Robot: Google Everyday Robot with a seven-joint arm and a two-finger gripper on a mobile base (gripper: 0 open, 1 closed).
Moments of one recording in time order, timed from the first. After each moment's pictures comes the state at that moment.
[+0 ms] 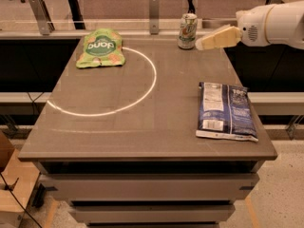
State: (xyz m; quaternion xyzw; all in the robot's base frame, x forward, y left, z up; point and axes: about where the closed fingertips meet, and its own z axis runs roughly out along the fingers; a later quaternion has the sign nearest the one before) arm 0.691 -0.195 0.983 -0.34 0.76 0.14 0.55
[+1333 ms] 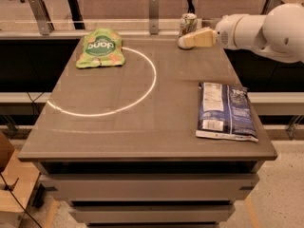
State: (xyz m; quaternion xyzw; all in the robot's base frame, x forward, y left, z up) arm 0.762 -0.171 0.954 -0.28 0.75 0.12 0.59
